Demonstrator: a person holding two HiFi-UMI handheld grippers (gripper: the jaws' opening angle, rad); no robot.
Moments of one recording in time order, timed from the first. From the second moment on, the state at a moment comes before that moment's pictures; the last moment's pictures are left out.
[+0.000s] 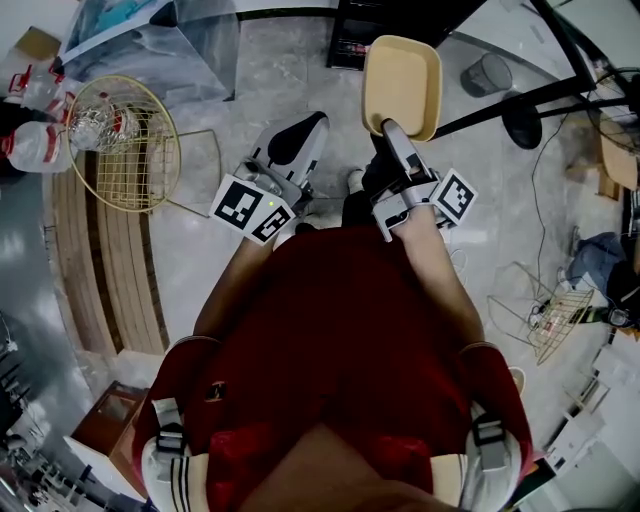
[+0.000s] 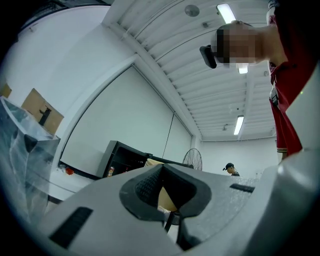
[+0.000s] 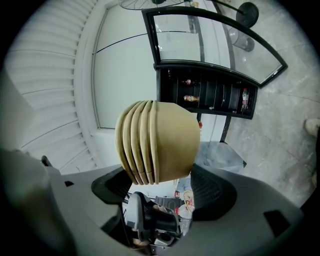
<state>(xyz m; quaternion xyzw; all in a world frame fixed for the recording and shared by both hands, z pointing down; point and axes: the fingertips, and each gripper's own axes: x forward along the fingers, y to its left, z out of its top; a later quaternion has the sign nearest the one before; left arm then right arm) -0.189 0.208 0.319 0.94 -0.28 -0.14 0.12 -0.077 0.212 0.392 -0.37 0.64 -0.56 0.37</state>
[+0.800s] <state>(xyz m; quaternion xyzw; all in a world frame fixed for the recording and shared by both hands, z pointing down) -0.154 0.120 0.325 0.95 -0.28 -0.11 0.09 -0.039 0.120 0.406 -0.37 0.64 -0.56 0.37</state>
